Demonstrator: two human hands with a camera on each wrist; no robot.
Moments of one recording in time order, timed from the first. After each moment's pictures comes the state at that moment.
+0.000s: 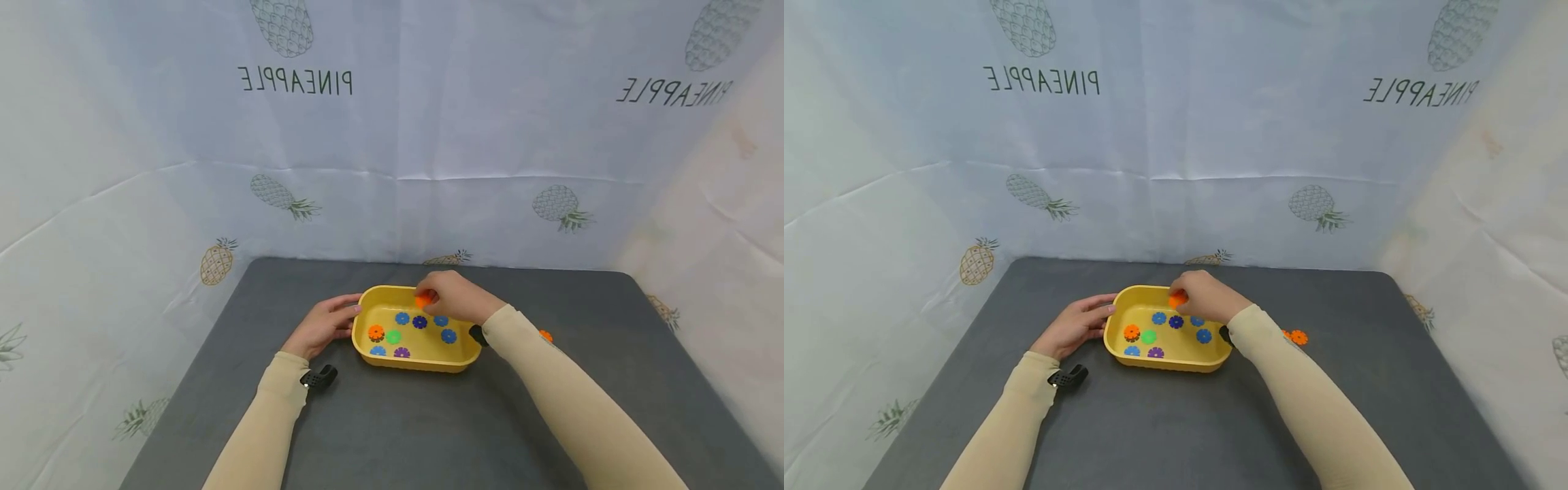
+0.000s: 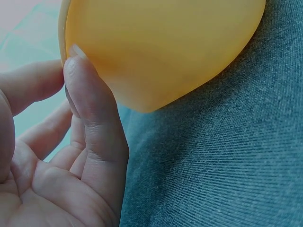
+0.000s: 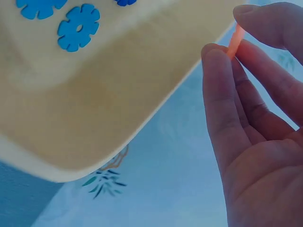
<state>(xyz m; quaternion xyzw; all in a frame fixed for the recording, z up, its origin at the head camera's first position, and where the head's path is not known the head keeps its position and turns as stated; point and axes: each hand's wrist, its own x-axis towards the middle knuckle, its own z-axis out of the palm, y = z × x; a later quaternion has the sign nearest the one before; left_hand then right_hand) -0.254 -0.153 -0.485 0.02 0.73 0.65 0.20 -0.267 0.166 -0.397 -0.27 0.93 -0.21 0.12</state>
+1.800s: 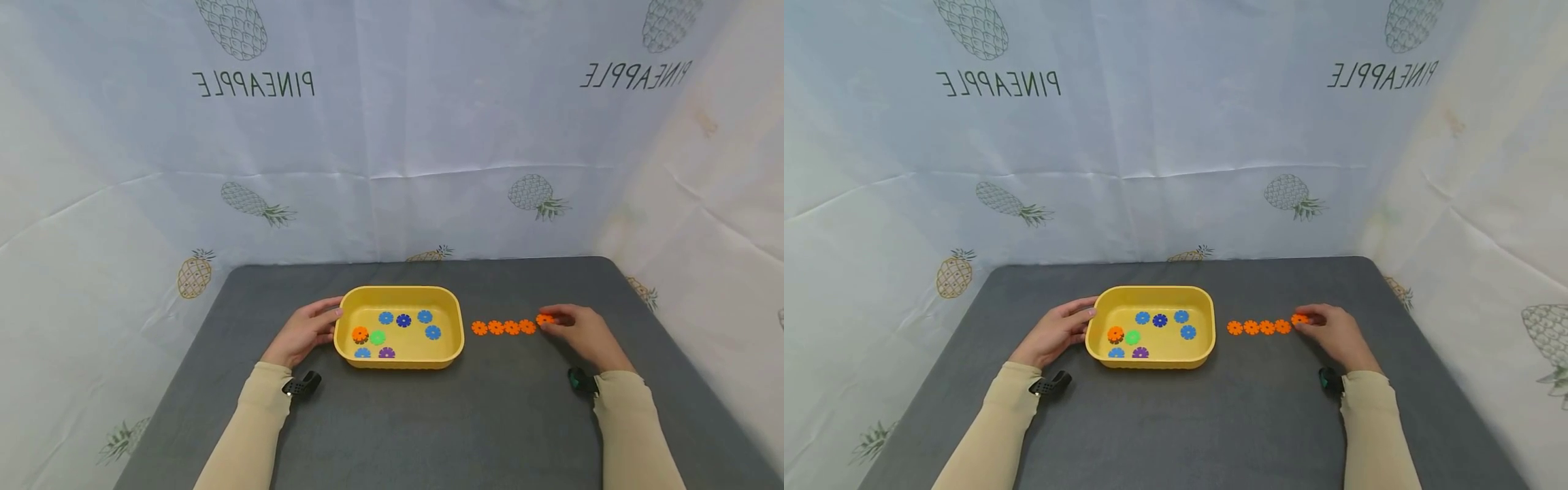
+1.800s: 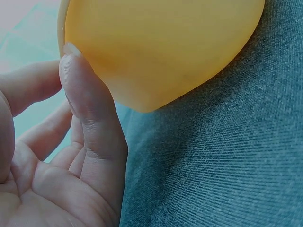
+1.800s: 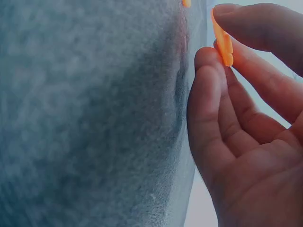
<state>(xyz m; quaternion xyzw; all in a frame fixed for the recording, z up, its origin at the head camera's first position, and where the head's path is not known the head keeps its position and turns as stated) -0.255 -0.152 -0.487 0.01 0.73 0.65 0.21 -0.181 0.412 -0.483 0.02 0.95 -0.32 0.03</state>
